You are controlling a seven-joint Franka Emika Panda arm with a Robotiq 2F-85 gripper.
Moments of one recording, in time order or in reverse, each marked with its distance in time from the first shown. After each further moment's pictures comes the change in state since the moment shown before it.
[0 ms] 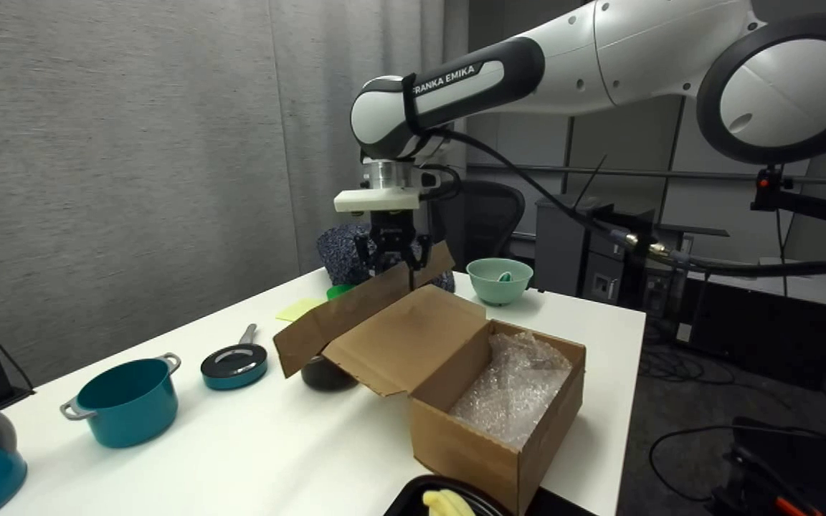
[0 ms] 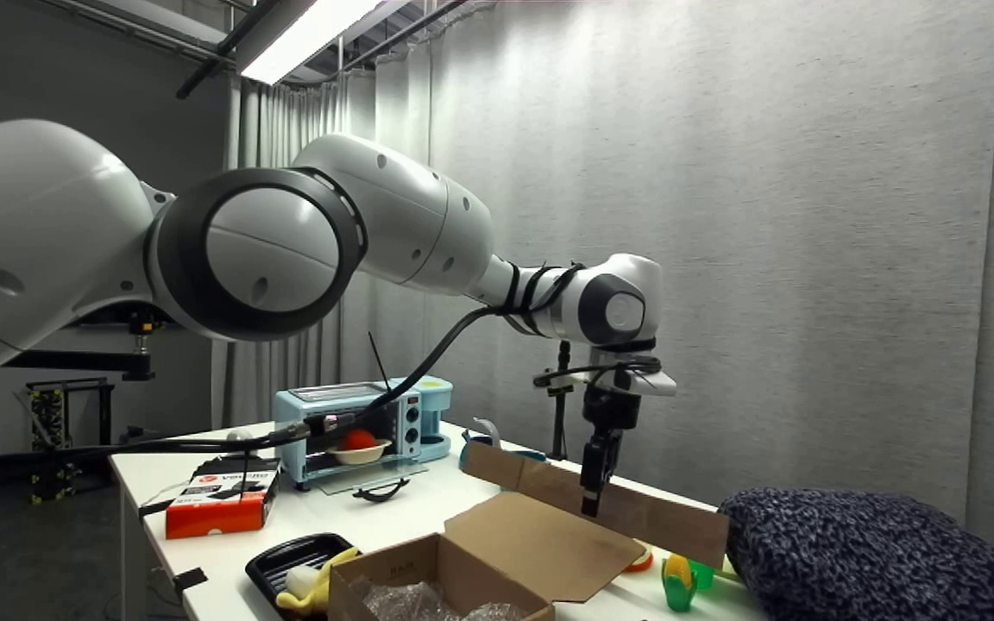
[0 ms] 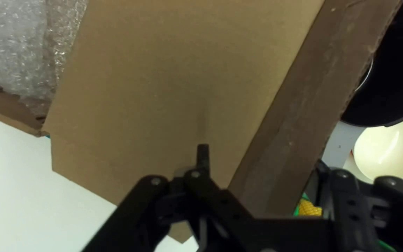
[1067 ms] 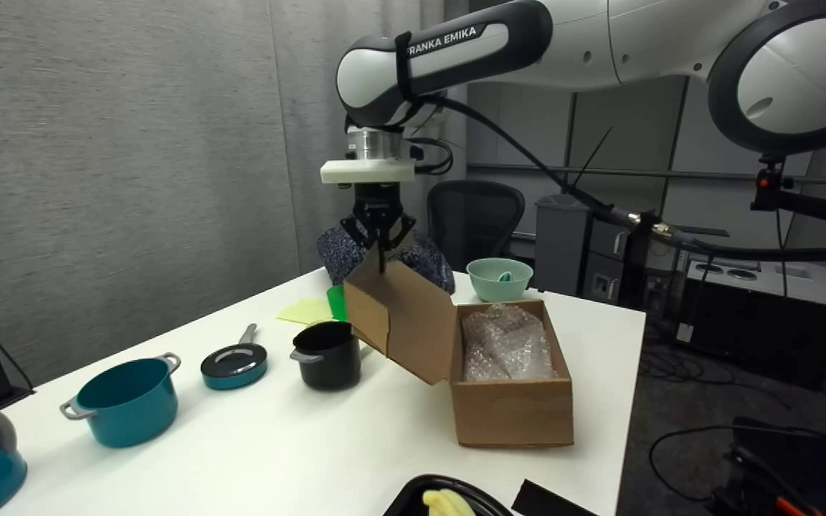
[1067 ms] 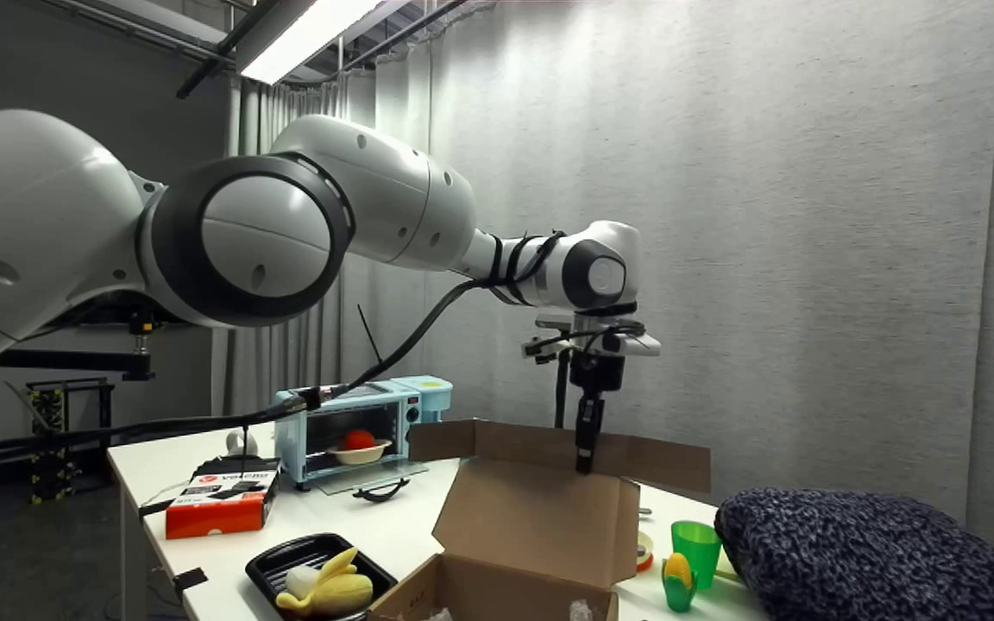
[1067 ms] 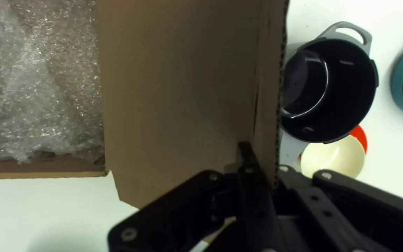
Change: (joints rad) arm 0.037 -0.031 0.003 0.058 -0.011 -0.033 -0.085
